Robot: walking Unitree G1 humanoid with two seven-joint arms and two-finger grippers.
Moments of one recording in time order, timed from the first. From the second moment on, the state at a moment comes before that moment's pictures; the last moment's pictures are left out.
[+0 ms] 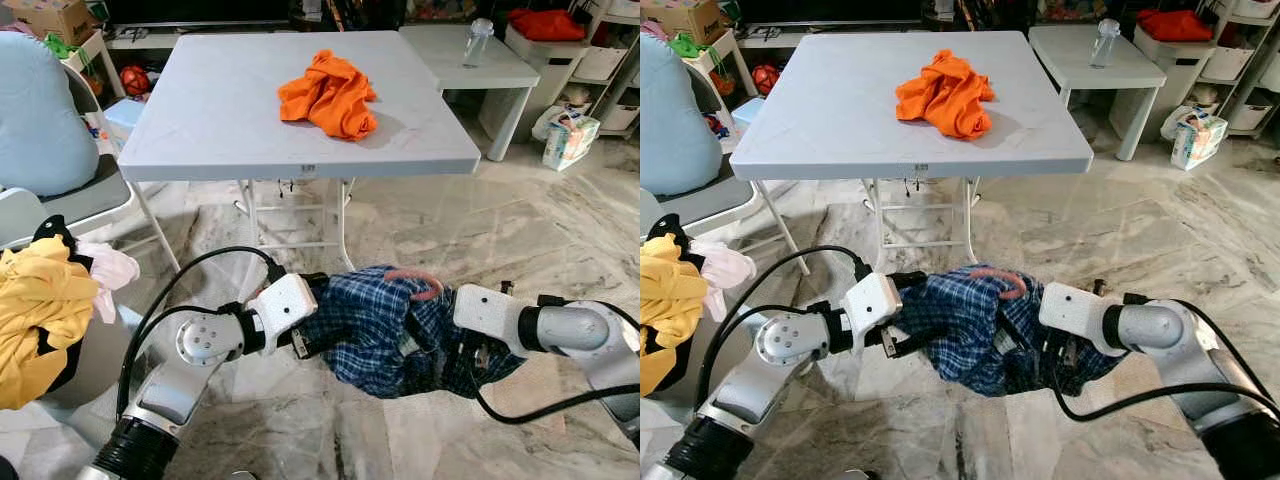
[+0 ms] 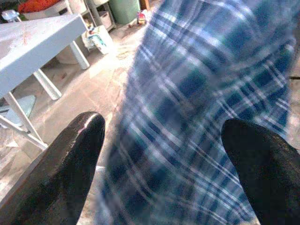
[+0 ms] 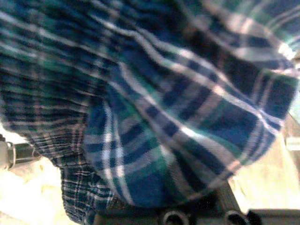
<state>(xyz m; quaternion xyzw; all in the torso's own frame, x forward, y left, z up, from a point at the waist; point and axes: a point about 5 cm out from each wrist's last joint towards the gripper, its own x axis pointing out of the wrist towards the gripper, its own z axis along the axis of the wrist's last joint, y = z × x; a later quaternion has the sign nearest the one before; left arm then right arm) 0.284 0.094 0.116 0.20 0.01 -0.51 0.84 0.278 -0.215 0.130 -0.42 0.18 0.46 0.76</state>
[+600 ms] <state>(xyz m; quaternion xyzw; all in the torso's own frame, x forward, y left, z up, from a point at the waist) 0.279 0.088 0.106 0.16 0.04 -0.58 0.80 0.268 -0.209 0.129 -0.43 0.16 0.49 0.74</state>
